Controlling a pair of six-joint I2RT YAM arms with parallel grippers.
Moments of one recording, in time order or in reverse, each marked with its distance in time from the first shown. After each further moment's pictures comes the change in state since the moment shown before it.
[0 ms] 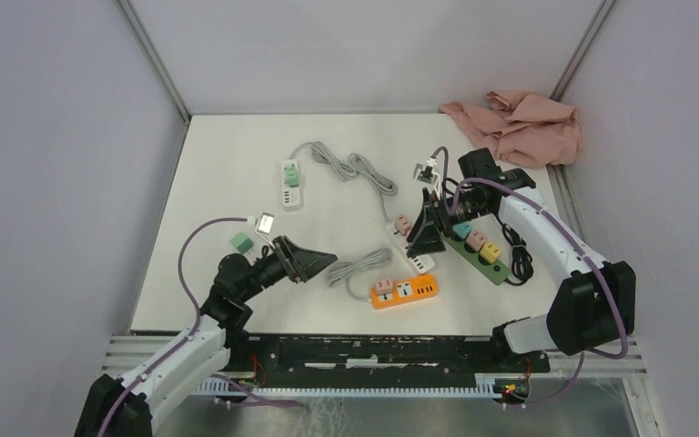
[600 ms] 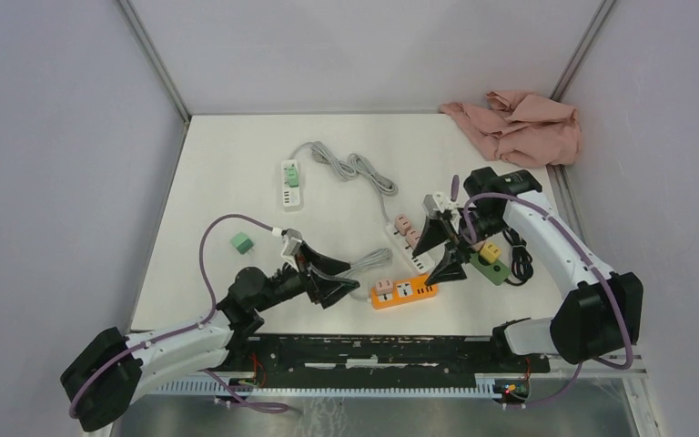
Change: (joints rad) left arm -0.384 0.198 -0.018 0.330 -0.147 0.346; right arm 0.000 -0.039 0.014 -0.490 -0.059 -0.879
